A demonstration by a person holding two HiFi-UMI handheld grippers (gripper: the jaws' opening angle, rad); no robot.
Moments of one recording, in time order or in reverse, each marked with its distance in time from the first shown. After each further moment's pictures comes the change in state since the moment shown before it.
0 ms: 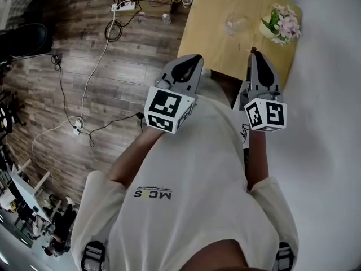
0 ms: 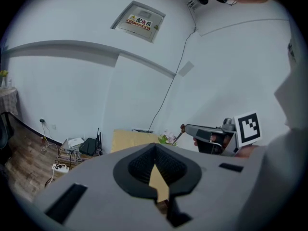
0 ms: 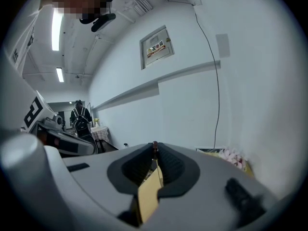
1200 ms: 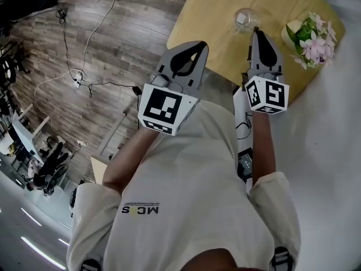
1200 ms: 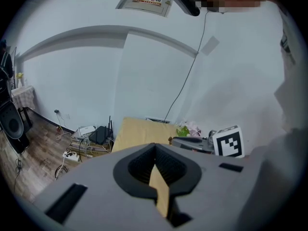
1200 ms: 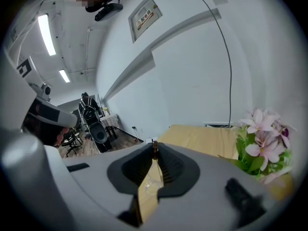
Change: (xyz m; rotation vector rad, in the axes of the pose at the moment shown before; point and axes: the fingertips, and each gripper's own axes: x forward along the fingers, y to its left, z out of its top) left arm 0.126 0.020 -0.041 -0.069 0.126 0.225; right arm 0.132 -0.090 -0.138 0.050 0.193 0.185
